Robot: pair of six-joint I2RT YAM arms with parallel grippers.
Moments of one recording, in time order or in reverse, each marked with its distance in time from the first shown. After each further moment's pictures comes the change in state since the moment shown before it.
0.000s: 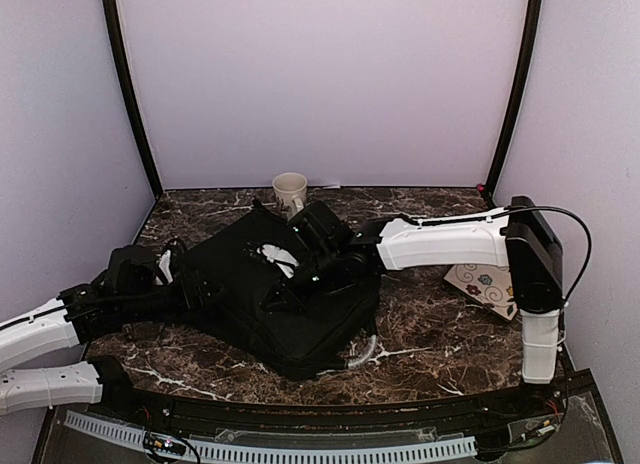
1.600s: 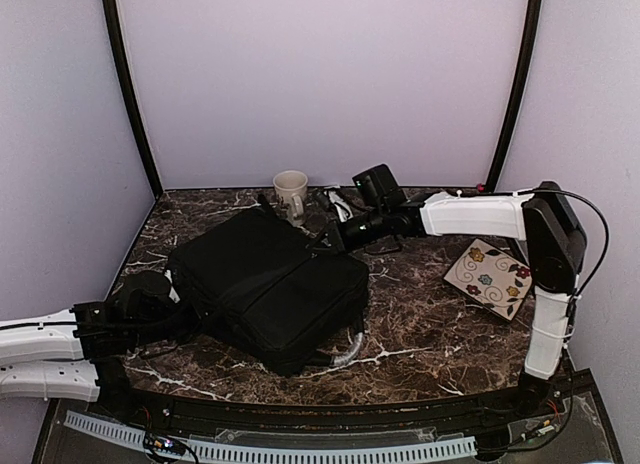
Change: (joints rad) left arm -0.254 0.027 -0.124 0.159 -0.281 -0.365; right arm -0.302 -0.085 -0.126 0.151 -0.091 0.303
